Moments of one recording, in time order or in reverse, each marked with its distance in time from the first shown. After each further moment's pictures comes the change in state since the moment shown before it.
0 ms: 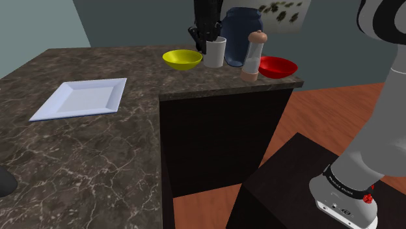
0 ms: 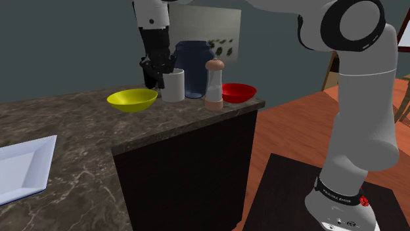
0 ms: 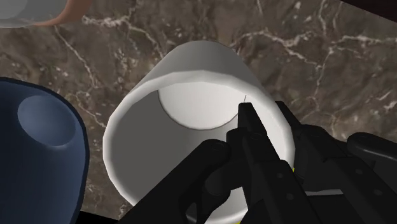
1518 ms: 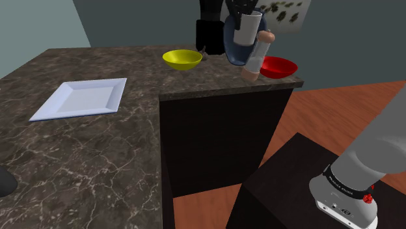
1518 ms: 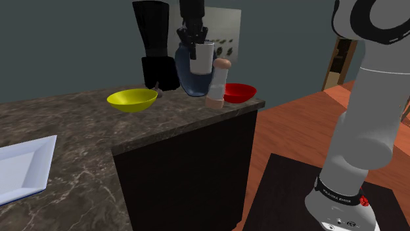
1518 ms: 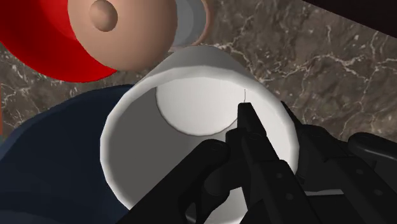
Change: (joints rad) arm -0.139 -0.232 -0.070 -0.075 0.074 -0.123 -0.215
